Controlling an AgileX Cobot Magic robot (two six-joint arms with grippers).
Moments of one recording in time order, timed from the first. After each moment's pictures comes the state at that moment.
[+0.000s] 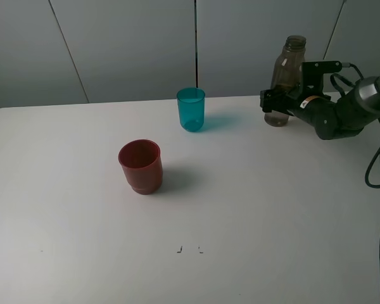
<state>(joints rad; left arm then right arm) -0.11 0.00 -0.51 0.09 1.08 0.00 0.09 2.28 -1.06 -0.06 -0.77 0.09</state>
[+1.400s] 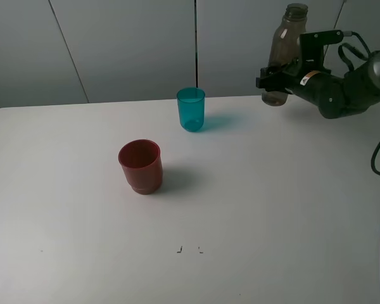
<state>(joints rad) -0.11 0.00 -0.51 0.09 1.08 0.00 0.14 2.13 -1.07 -0.10 -0.69 0.06</state>
